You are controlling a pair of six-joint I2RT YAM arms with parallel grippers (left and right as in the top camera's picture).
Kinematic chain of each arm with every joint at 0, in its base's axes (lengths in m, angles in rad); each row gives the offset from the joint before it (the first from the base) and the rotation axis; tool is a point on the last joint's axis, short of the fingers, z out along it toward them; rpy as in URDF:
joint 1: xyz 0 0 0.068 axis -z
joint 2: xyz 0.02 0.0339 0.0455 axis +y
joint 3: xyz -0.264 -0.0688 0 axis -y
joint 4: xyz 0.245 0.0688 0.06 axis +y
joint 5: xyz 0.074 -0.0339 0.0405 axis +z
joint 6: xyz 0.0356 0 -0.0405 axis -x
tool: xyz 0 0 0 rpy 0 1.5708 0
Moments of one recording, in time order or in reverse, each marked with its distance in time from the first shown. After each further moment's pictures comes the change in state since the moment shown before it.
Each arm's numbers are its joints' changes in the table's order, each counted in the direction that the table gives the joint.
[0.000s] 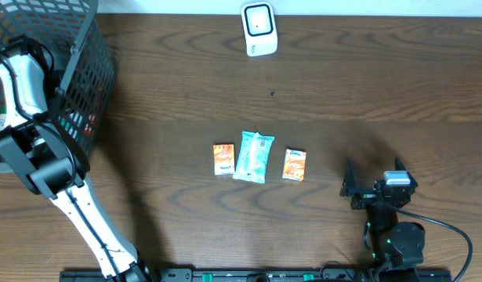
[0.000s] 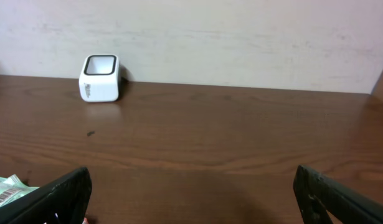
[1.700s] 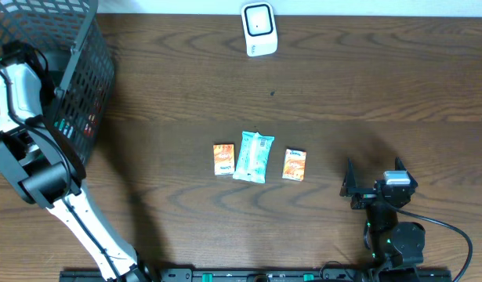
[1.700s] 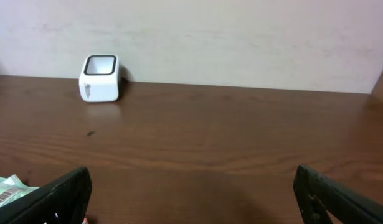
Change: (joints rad) left arm -0.032 -0.095 -0.188 -0.193 0.058 0.004; right arm 0.000 0.000 0.000 0.000 0.000 0.000
